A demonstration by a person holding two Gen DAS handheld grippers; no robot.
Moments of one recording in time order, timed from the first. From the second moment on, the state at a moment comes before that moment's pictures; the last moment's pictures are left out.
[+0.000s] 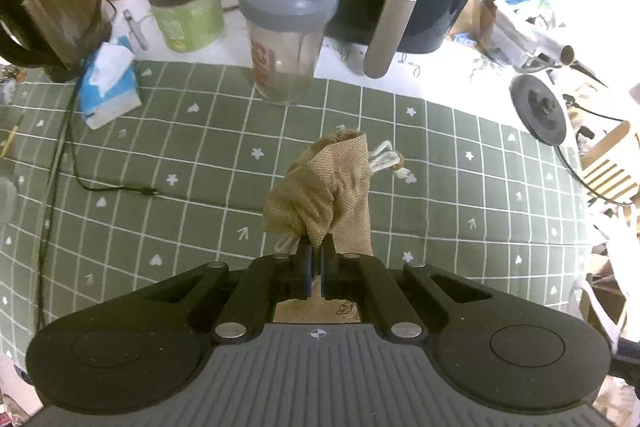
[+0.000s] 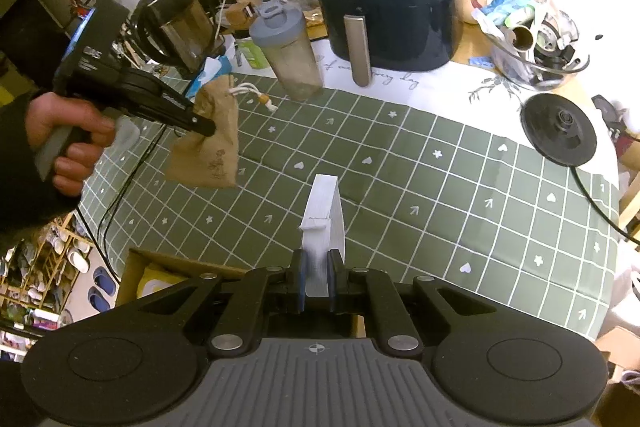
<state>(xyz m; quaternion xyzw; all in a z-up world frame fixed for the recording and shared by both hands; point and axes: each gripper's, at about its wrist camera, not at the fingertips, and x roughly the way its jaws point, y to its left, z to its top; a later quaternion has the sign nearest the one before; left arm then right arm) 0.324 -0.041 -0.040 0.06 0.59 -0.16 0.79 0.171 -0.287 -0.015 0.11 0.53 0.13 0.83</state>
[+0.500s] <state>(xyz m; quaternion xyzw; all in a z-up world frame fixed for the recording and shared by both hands) 0.274 -0.010 0.018 0.03 0.58 -0.16 0.80 0.157 -0.277 0.009 0.10 0.51 0.17 0.84</state>
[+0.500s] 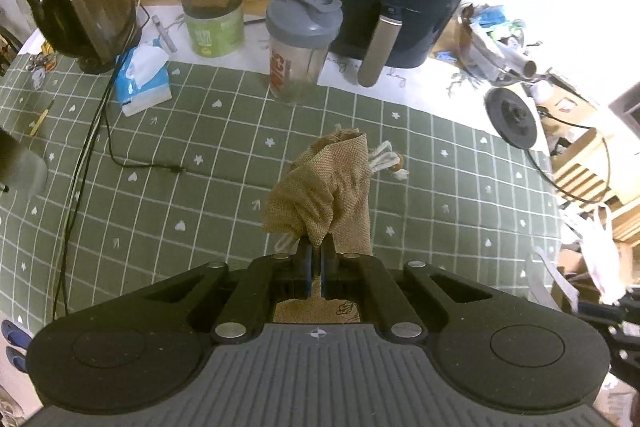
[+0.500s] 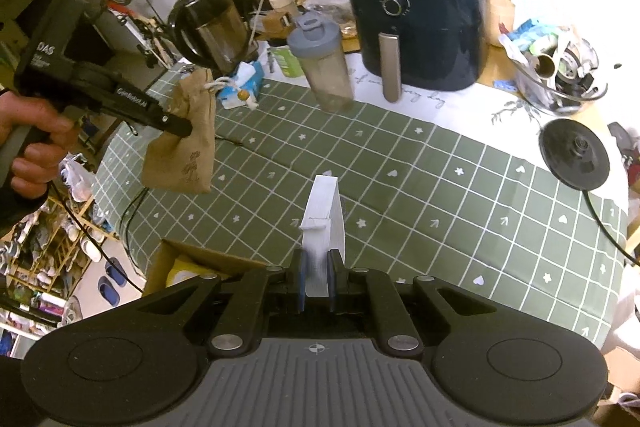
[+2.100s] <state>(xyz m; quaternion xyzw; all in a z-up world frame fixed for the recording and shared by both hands) 0.127 -0.014 -0.001 -0.07 0.60 -0.18 0.78 0.086 -0.295 0.017 0.12 0.50 0.21 0.83</state>
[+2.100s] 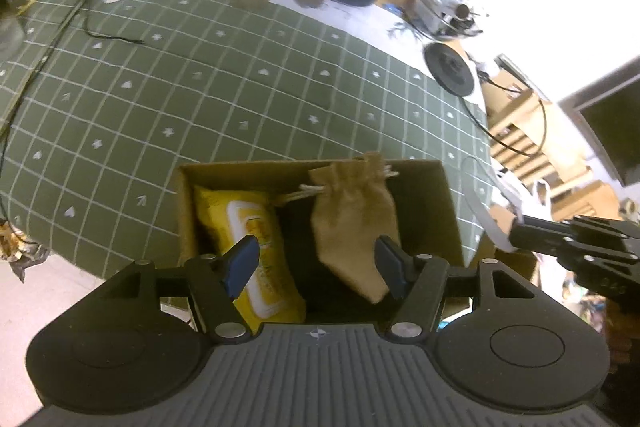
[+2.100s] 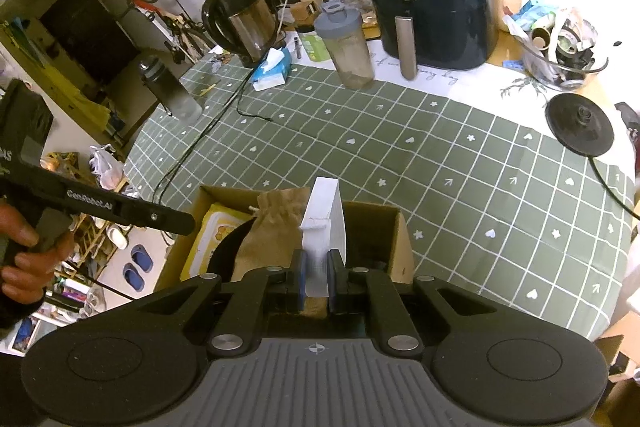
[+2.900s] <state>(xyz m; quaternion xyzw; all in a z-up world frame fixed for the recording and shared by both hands) 0.076 -0.001 -0.006 -0.04 0.54 -0.10 0.83 0.076 -0.253 0.005 0.03 0.49 0.24 0.84</state>
